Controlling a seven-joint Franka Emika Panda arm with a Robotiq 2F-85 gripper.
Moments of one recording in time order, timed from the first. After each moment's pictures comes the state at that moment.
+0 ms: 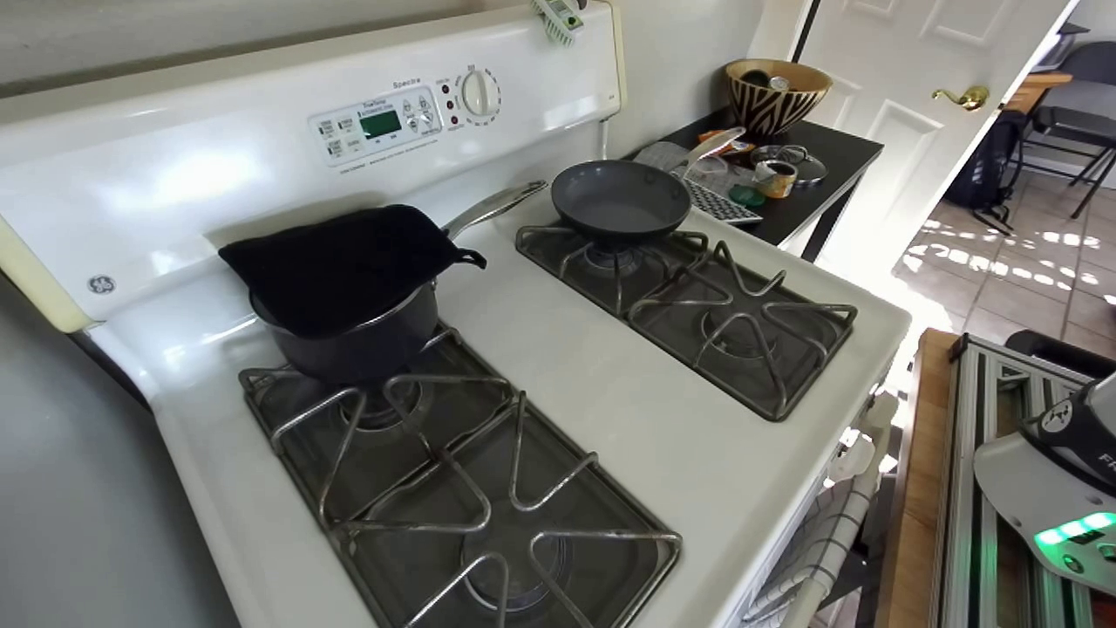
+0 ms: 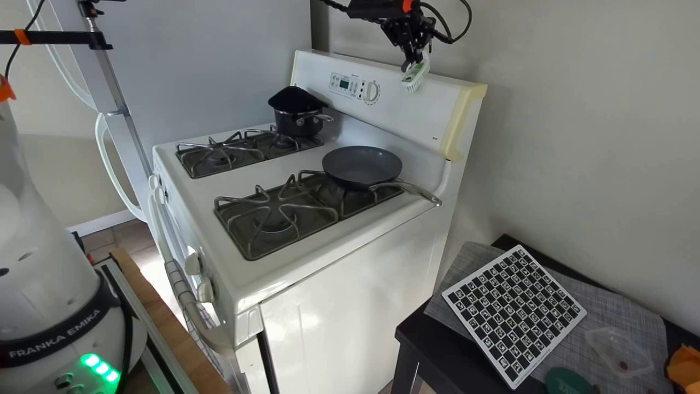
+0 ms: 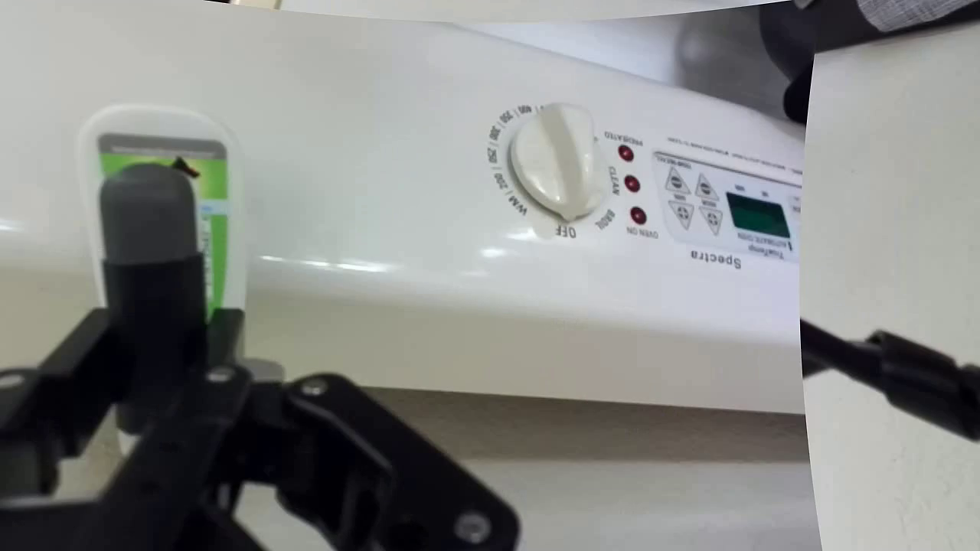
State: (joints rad) arm -0.06 0.18 -0.05 -1.72 -0.04 2.45 -0.04
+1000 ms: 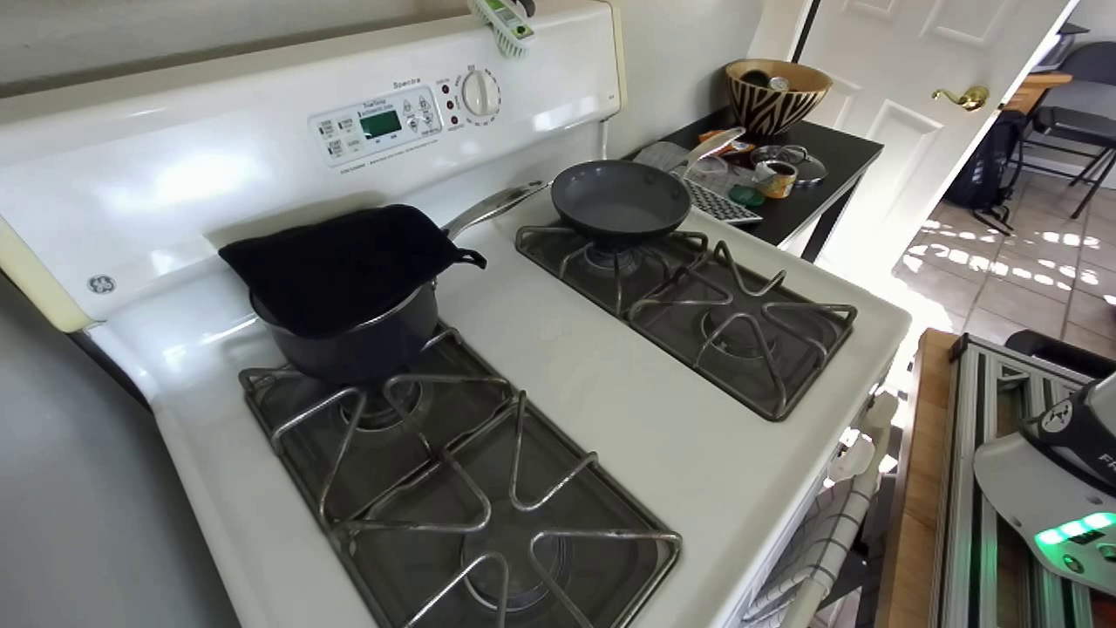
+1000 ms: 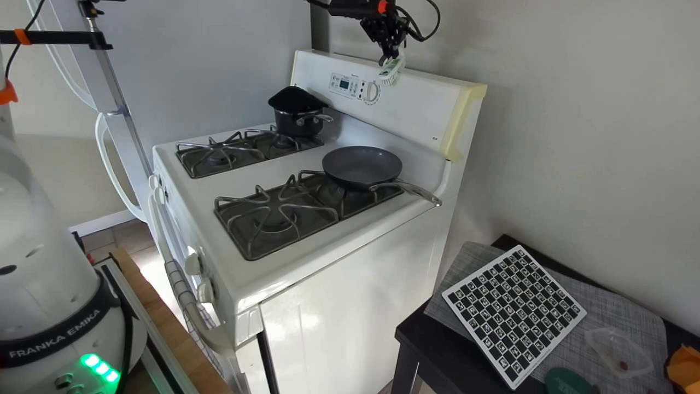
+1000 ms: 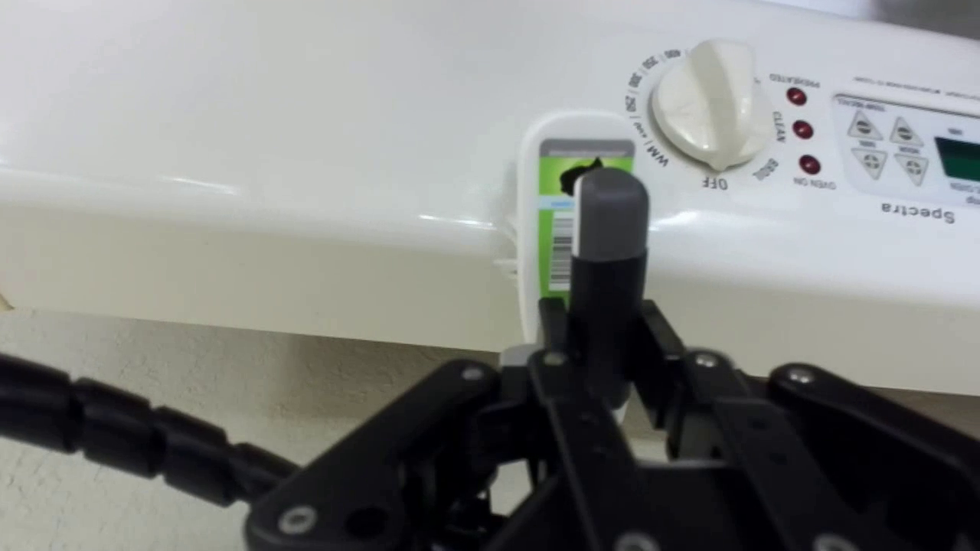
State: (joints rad) arm 0.02 0.23 -0.01 -1.64 -0.04 2.43 0.04
